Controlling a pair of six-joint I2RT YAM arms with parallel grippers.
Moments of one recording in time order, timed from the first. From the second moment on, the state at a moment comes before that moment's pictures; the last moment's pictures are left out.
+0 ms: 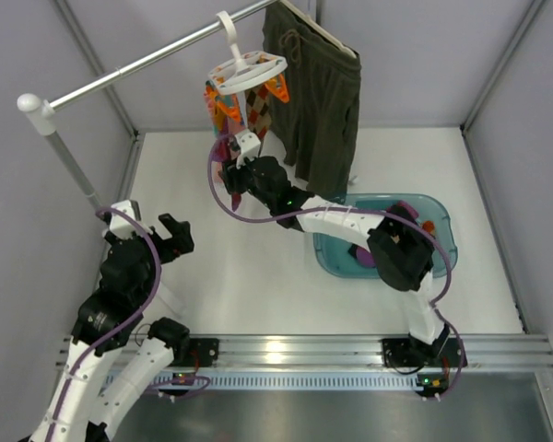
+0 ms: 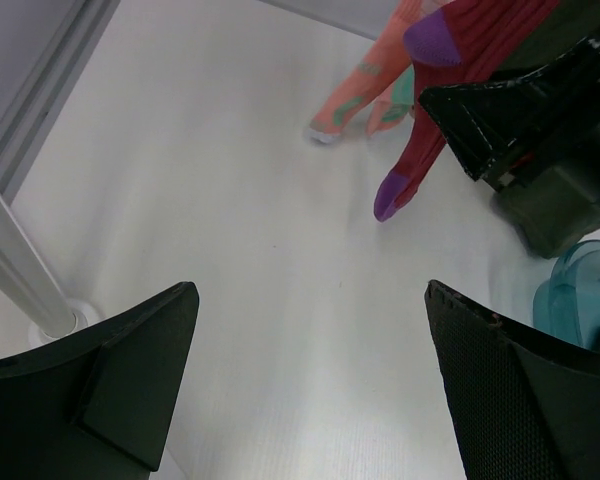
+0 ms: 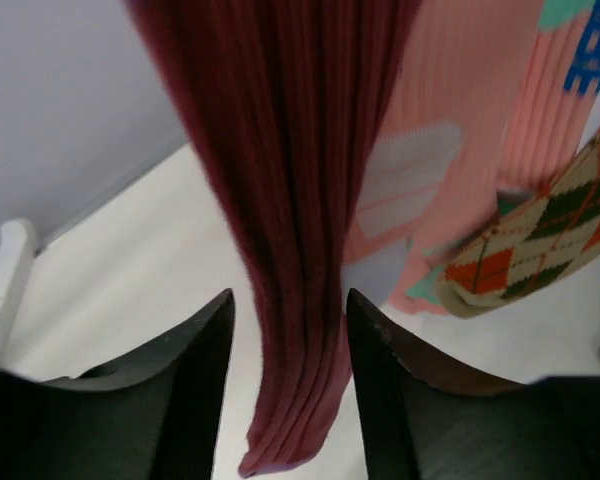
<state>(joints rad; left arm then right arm) -0.42 0.44 0.86 -0.69 -0.46 -0.43 0.92 2.03 1.61 0.36 0.13 0.10</state>
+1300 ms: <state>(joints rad) -0.29 1.42 1.71 -0.46 -0.13 -0.39 0.96 1.62 1.07 0.59 0.00 0.13</state>
